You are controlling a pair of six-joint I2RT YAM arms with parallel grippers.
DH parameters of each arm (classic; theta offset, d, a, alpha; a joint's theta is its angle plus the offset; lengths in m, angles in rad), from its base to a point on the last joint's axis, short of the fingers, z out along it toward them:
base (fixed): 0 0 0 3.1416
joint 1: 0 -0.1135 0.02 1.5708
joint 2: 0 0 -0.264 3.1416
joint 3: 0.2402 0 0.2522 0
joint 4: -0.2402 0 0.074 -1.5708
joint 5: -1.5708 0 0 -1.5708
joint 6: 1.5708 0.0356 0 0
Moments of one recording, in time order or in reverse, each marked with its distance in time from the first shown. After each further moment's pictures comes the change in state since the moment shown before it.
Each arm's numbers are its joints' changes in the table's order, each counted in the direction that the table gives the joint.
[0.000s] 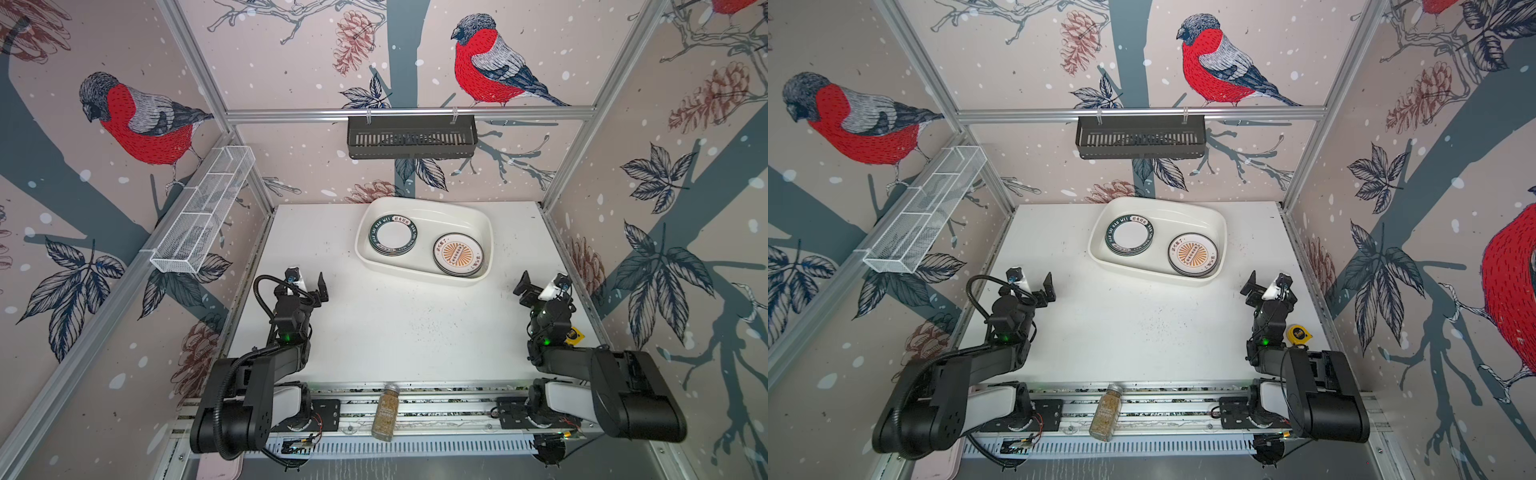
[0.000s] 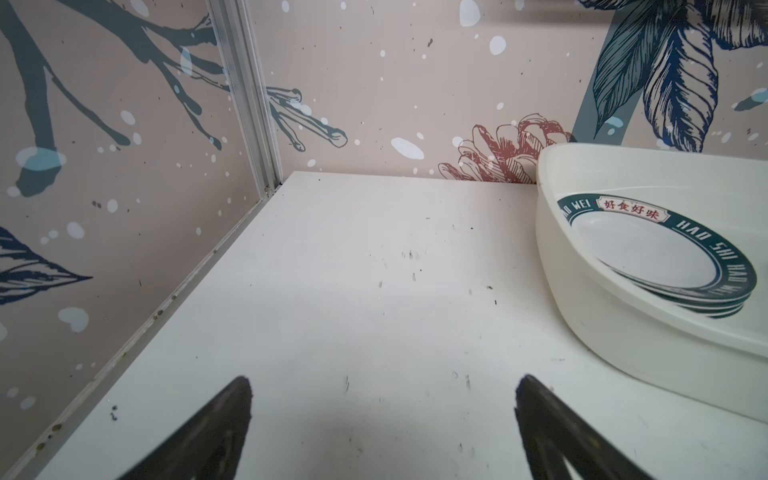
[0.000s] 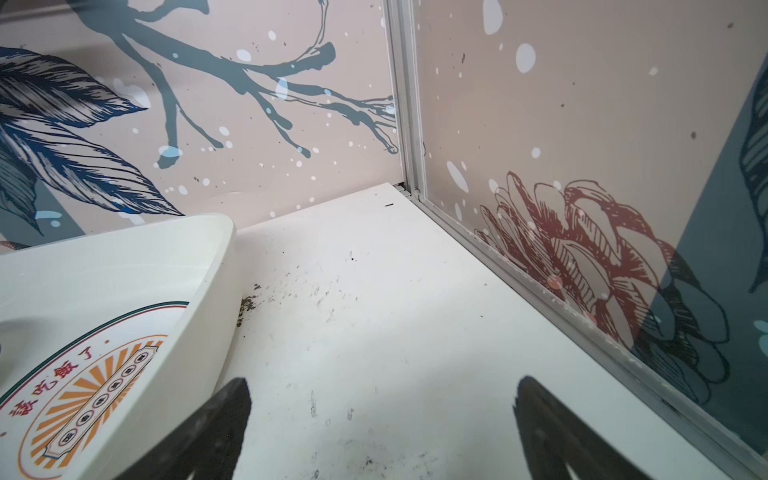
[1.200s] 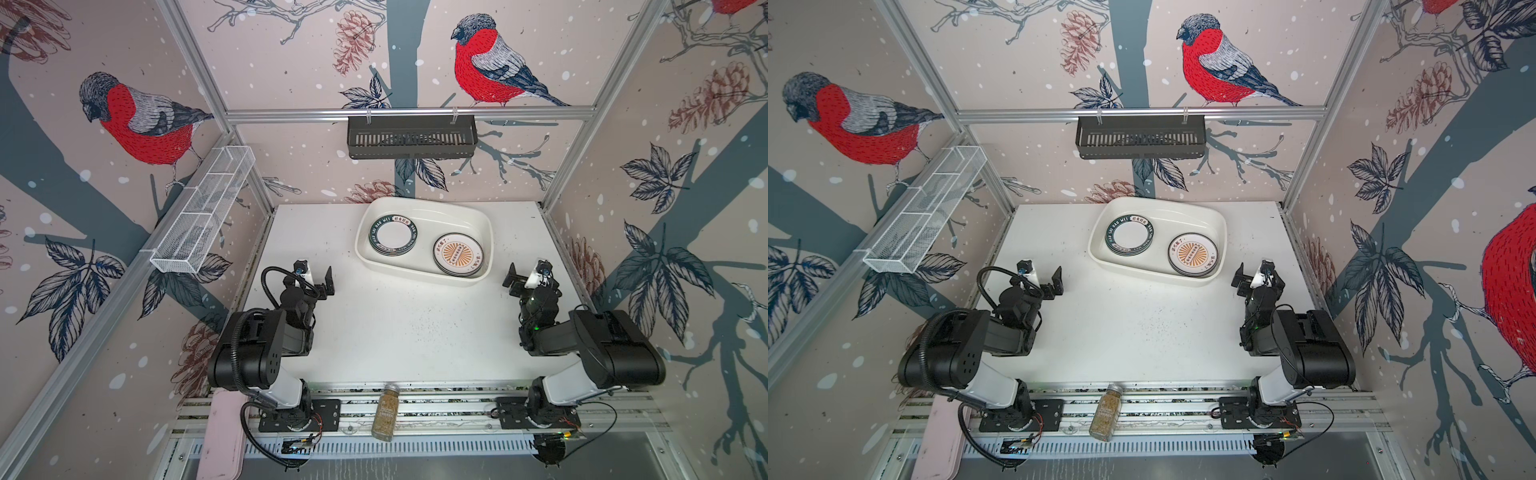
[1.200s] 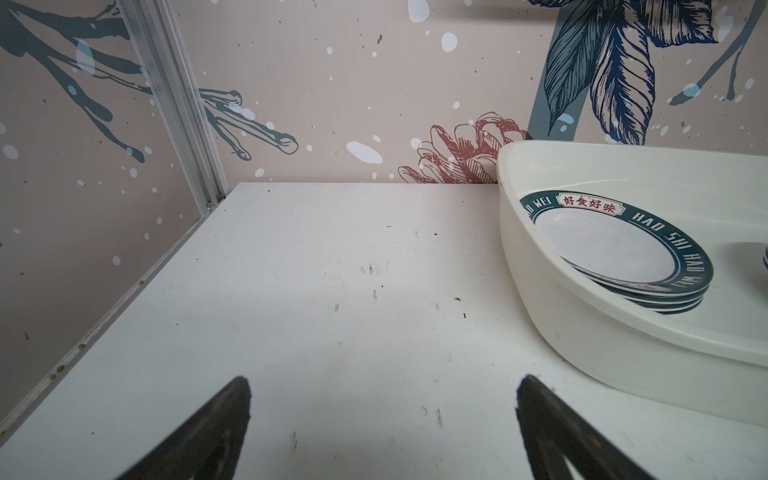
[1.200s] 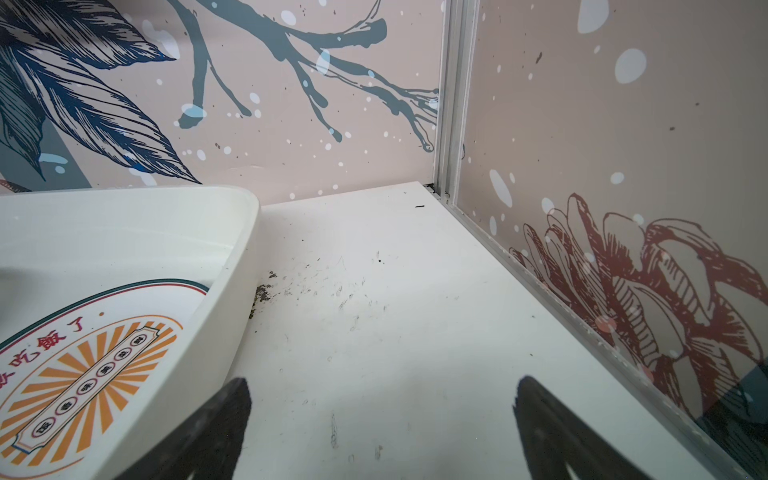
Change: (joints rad) left arm -0.003 0.288 0.116 0.201 -0.120 0.019; right arm -0.072 0.262 0.137 0.098 -0.012 -0.106
